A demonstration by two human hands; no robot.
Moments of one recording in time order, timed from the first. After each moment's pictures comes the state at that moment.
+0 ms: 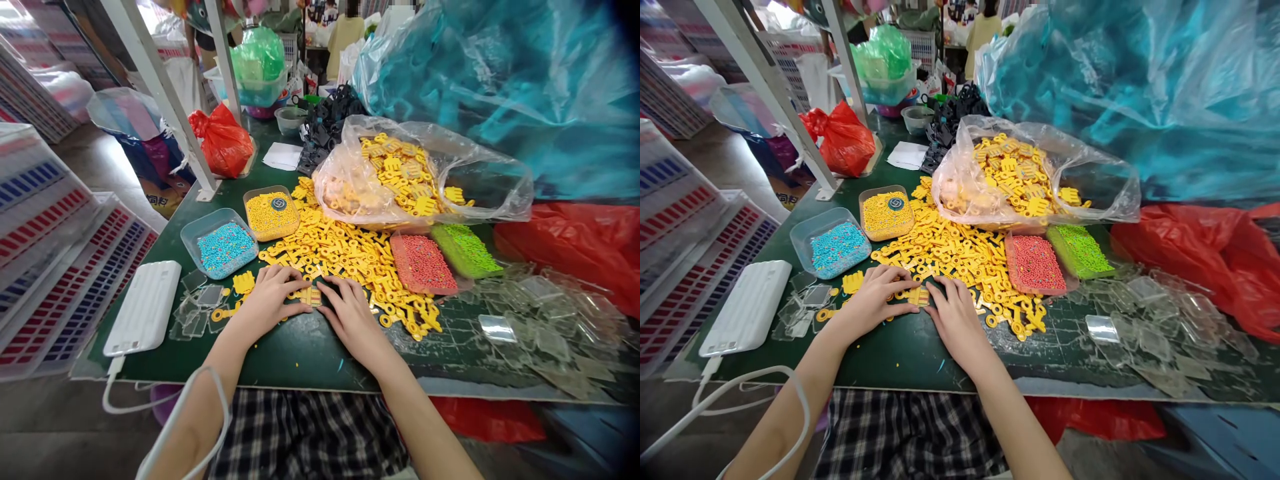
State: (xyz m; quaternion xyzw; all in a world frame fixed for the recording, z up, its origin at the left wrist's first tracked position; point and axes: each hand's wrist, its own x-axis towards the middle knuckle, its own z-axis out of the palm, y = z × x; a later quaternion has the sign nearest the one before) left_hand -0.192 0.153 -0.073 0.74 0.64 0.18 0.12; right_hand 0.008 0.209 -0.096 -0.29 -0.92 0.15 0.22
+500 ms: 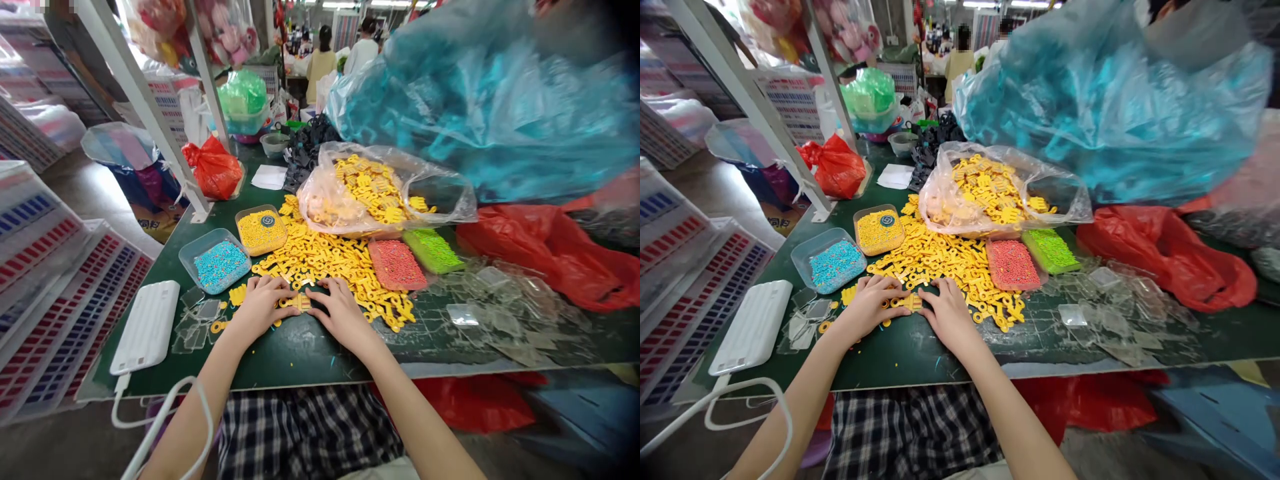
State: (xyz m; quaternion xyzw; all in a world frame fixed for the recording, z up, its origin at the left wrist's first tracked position) left_hand -0.197 0.156 -0.067 0.73 0.65 0.15 0.14; right_hand 0.004 0.216 -0.084 -0.34 -0.90 0.22 0.18
